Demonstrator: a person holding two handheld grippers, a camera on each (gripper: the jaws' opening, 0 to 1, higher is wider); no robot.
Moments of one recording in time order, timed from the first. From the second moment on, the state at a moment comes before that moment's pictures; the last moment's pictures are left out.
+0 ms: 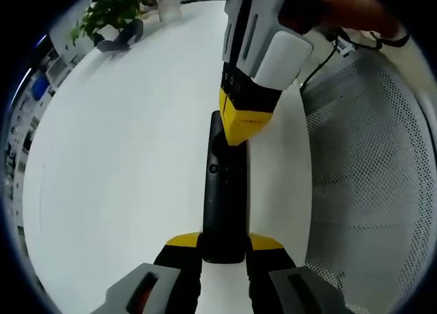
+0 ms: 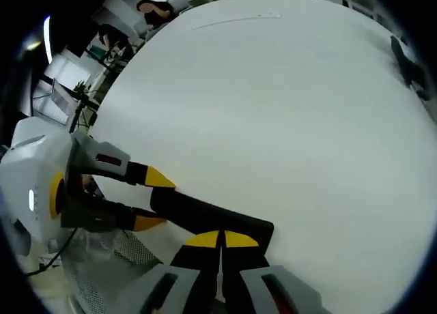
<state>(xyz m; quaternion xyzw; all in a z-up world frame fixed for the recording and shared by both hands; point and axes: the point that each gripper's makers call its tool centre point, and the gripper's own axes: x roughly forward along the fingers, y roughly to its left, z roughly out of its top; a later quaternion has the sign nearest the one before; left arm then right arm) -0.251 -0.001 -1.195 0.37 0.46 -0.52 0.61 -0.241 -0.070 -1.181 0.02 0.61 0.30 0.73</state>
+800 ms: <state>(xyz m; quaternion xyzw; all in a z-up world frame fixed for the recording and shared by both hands) -0.250 -0.001 -1.195 0.35 0.45 -0.54 0.62 -0.235 -0.069 -1.189 0.04 0.63 0.27 0.72</state>
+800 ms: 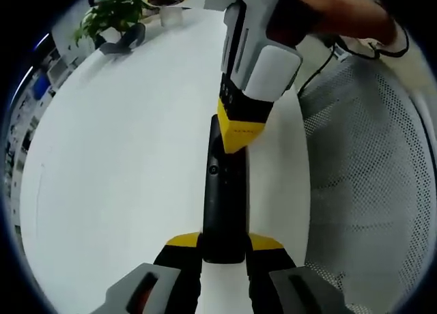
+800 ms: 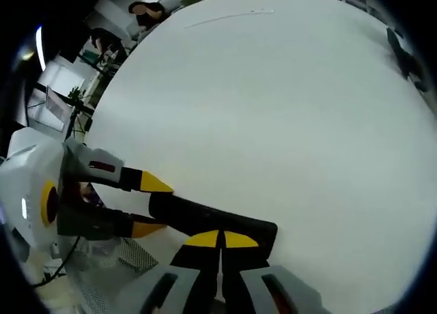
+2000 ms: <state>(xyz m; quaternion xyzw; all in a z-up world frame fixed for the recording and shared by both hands) -0.251 -0.003 -1.193 0.34 0.43 -0.55 0.63 -0.232 -0.059 -1.178 0.07 0.60 0.28 0.74</state>
